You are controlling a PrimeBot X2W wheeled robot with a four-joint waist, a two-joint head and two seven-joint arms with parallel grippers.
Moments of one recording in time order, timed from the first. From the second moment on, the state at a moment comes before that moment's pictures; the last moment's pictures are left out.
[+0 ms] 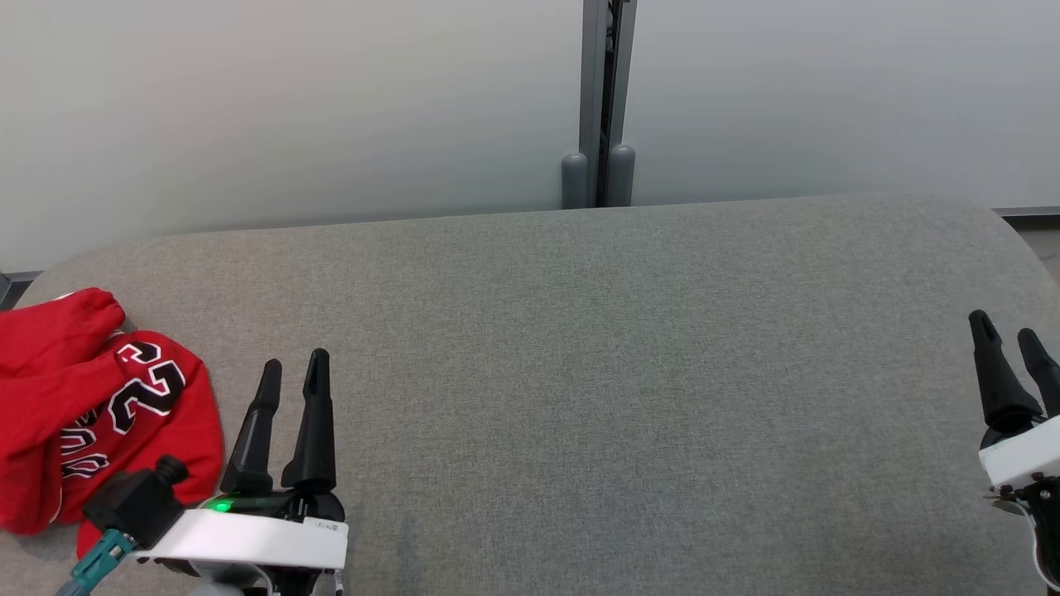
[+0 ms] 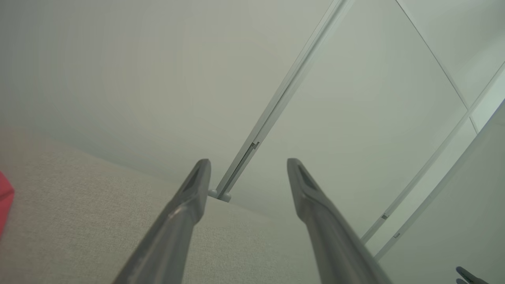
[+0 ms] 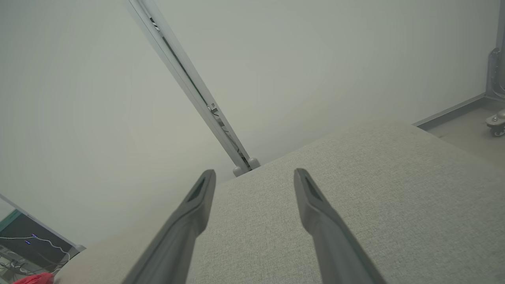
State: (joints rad) left arm -0.04 0.11 -0.16 0.08 -0.78 -0.09 -0.26; right arm -0.17 -0.18 -0.19 0.18 0.67 0.13 0.15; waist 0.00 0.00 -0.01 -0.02
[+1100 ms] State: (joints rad) left arm -0.03 0.14 -0.11 0.25 -0.46 -0.03 -0.25; right arm -0.11 -0.16 -0.01 0.23 0.36 0.13 -0.06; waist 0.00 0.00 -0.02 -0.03
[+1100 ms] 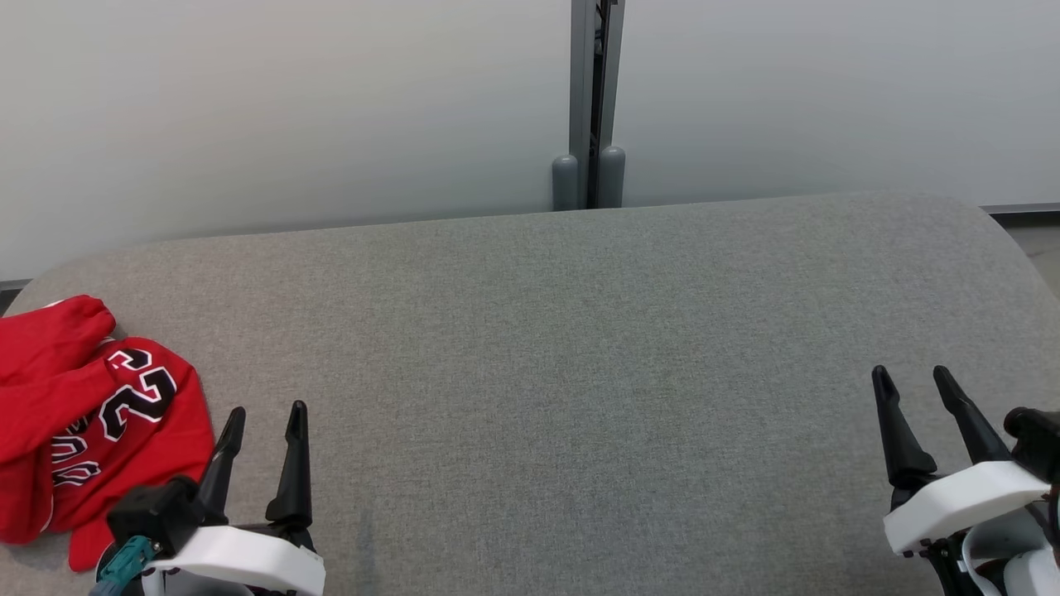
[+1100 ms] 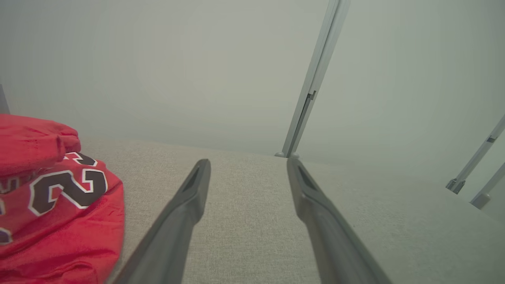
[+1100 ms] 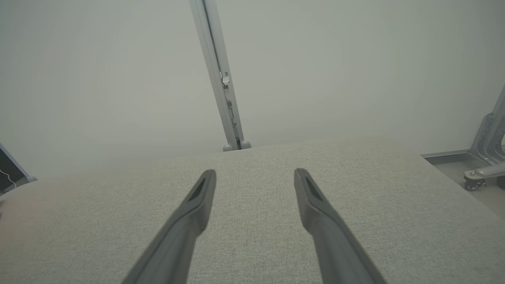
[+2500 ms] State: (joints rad) left arm -0.05 0.15 -0.06 0.36 -0.24 -0.01 -0.20; right arm -0.09 -0.12 0.03 0.31 0.21 0.13 -0.26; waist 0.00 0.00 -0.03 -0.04
